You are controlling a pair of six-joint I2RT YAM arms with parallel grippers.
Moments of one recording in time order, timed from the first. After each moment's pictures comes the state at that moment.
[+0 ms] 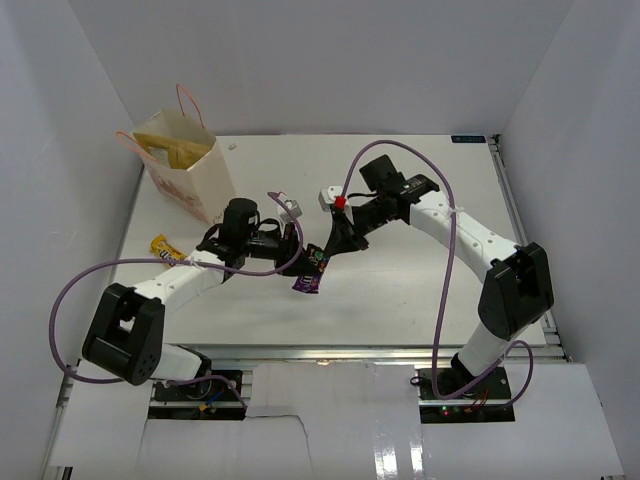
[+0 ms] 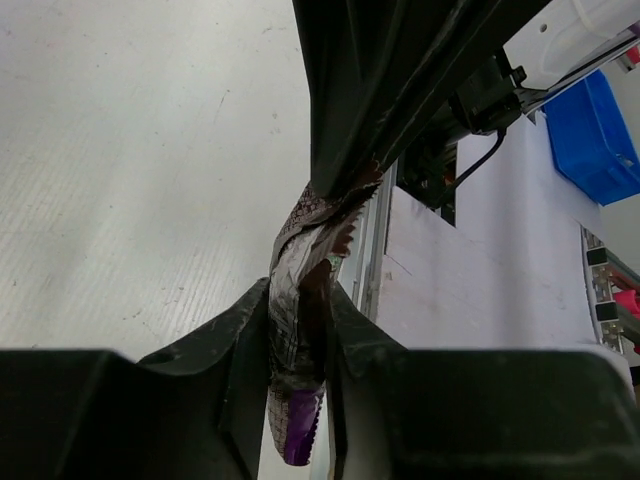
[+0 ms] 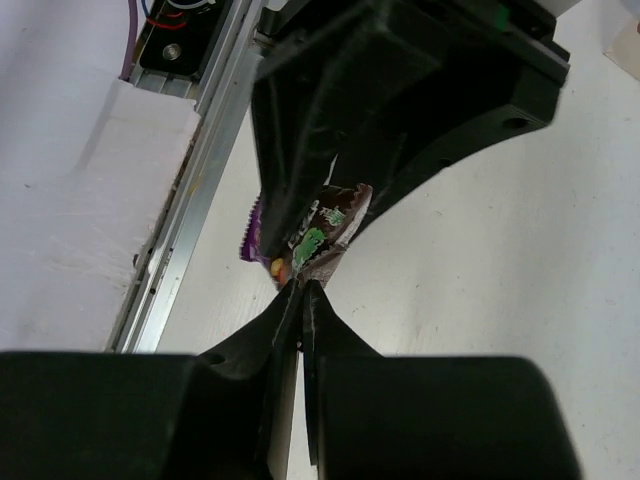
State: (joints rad) left arm -0.43 1.38 0.76 0.12 1.06 -0.13; right arm 0.60 1.67 1.44 -0.83 -1.09 -0.94
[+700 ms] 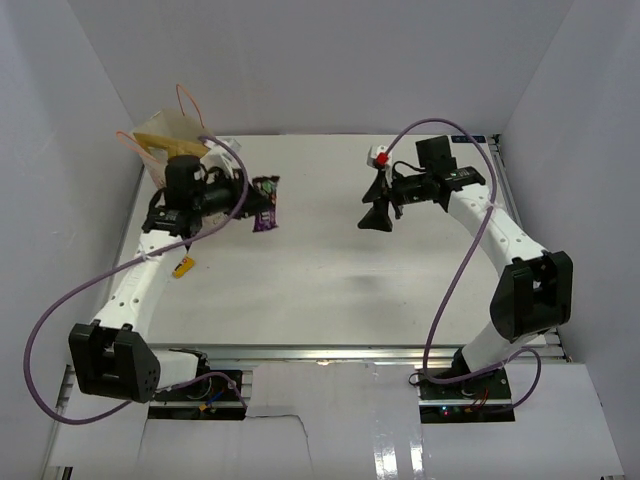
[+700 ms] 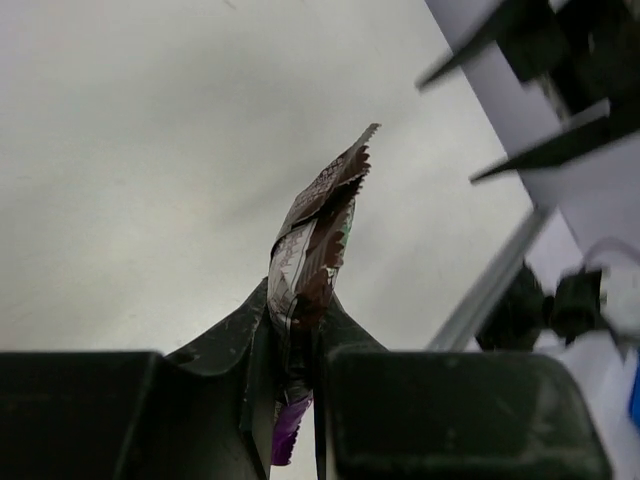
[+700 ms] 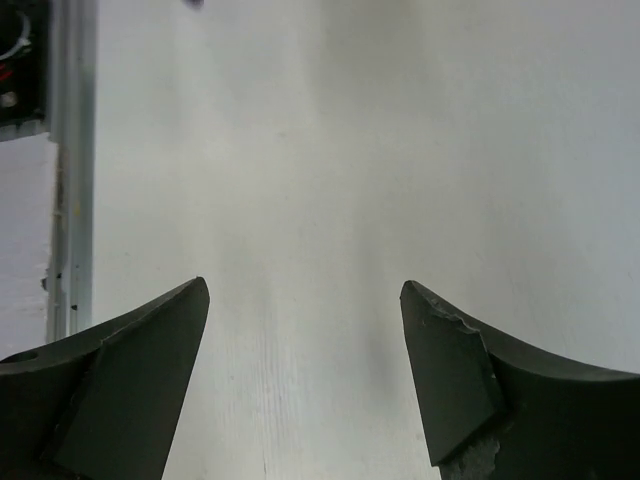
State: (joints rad) left arm -0.21 1.27 1.03 -0.27 0.76 -0.24; right arm 0.37 1.63 1.43 -0.65 -1.01 -0.68
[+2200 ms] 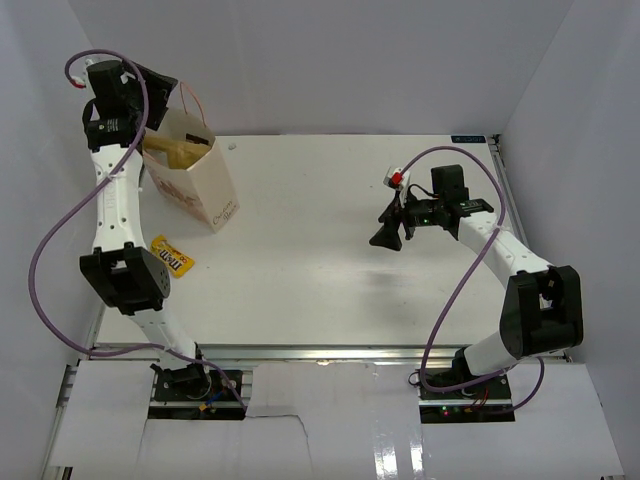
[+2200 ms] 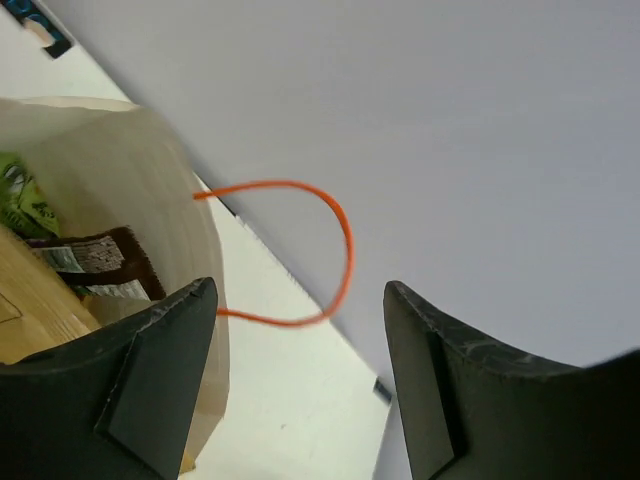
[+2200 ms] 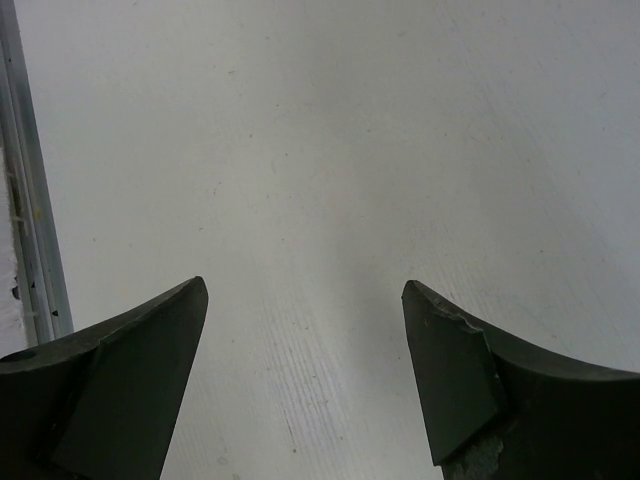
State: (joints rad) left arm 0.17 1.86 2.14 -0.60 0.06 -1.01; right arm 0.23 1.49 1.06 -0.37 -0.92 -0.50
